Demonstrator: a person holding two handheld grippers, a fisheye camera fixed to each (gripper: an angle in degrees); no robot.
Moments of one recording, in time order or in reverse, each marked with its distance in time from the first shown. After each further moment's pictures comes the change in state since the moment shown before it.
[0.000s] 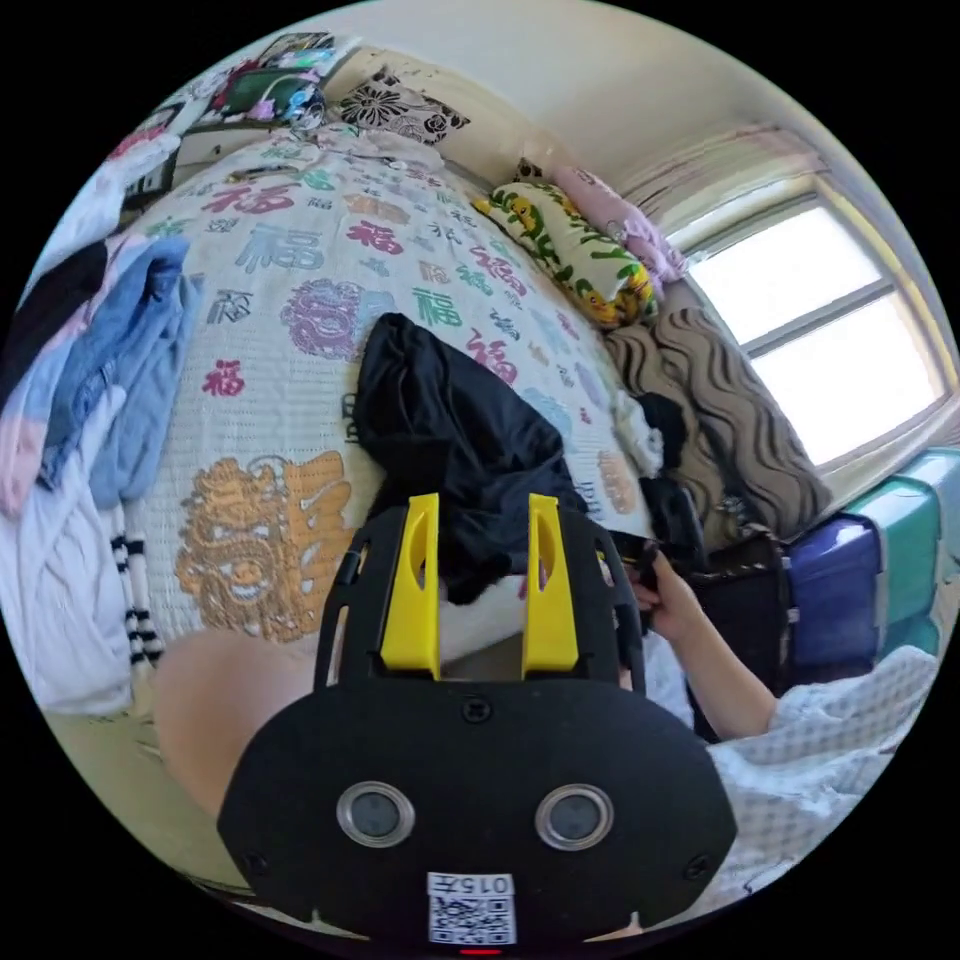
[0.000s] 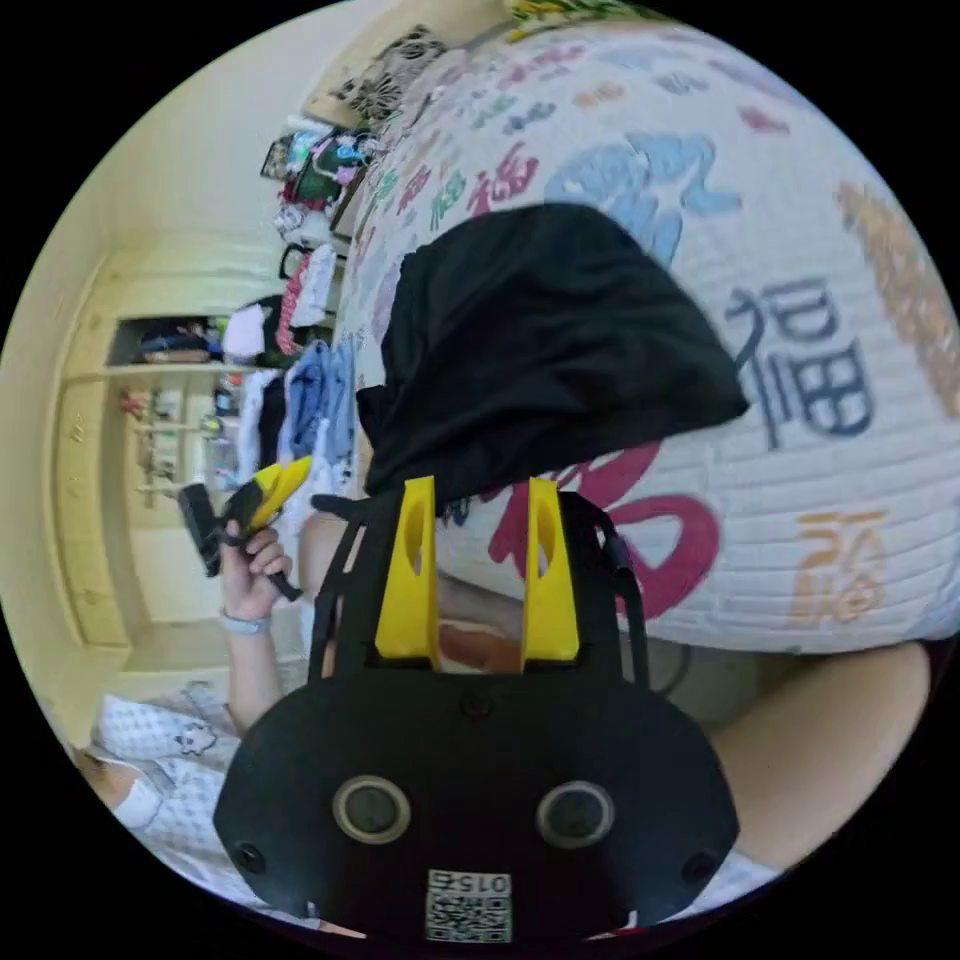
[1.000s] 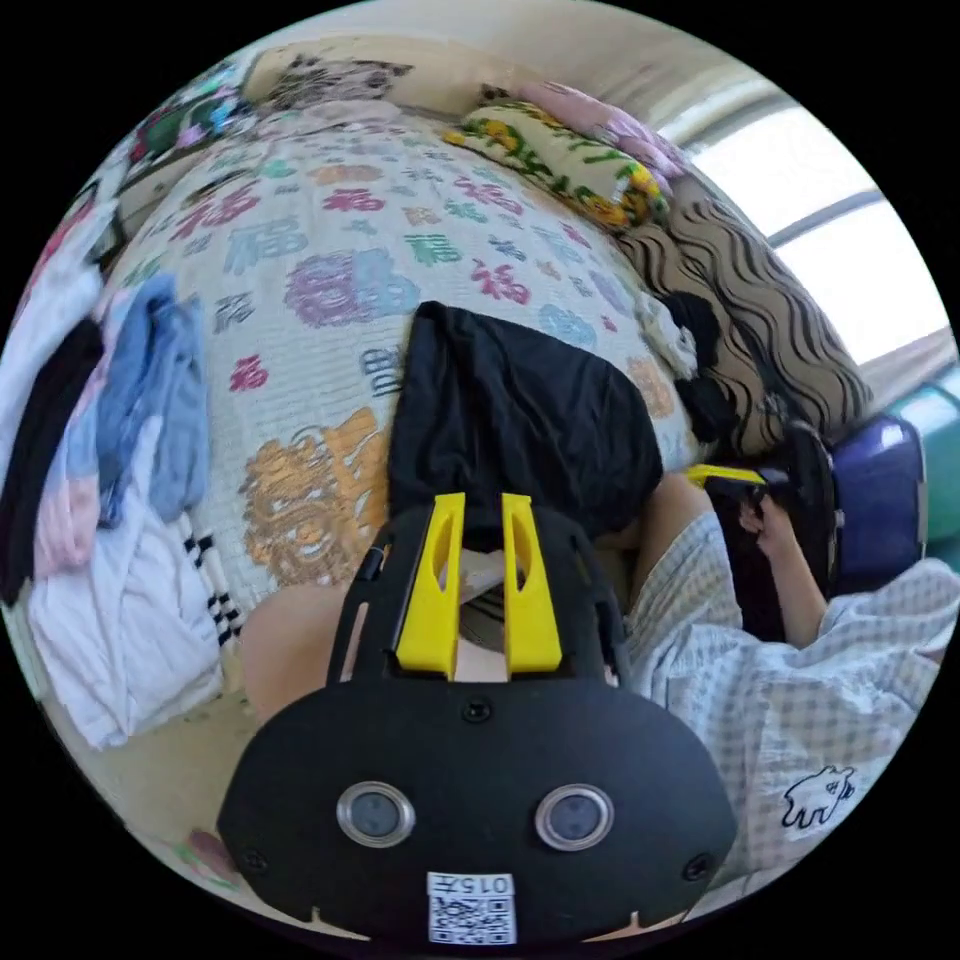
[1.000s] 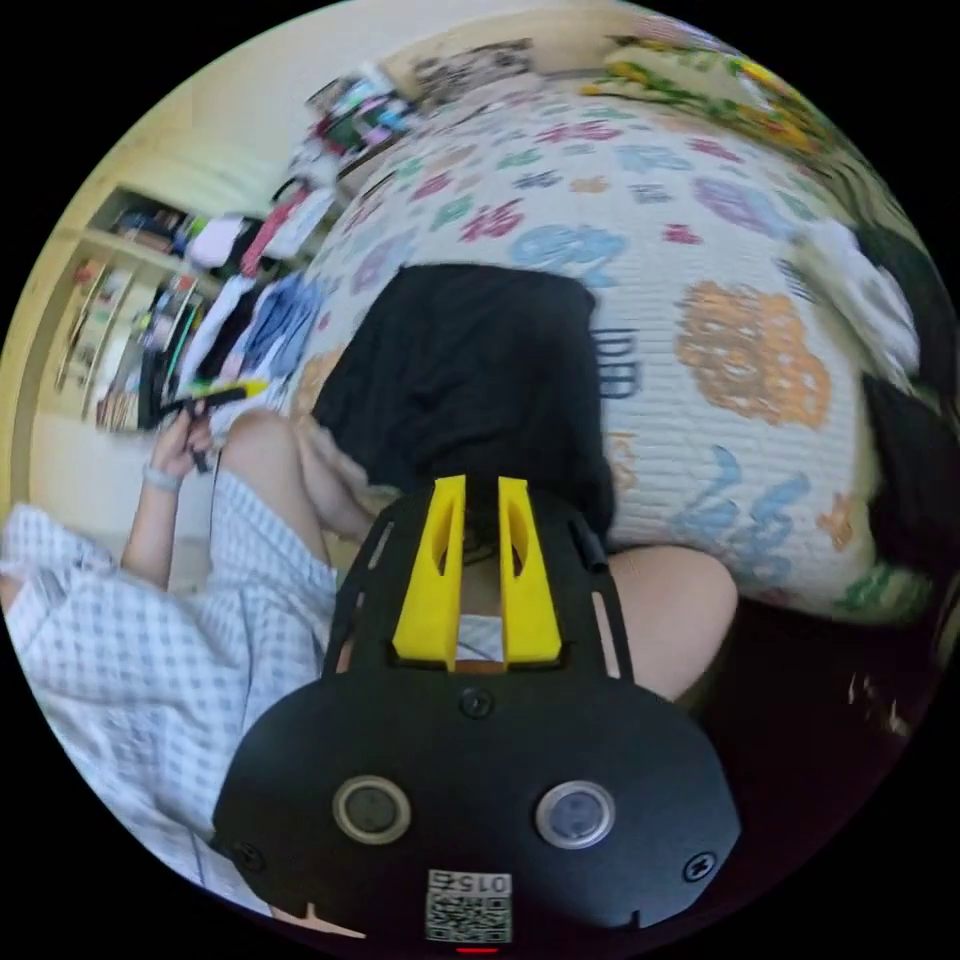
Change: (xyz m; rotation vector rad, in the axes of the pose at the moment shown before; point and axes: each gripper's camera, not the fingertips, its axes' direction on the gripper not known) left arm 0.111 0.041 0.109 -0.244 -0.077 0.227; right arm -0.081 0.083 -0.030 -0.077 0.470 -0.356
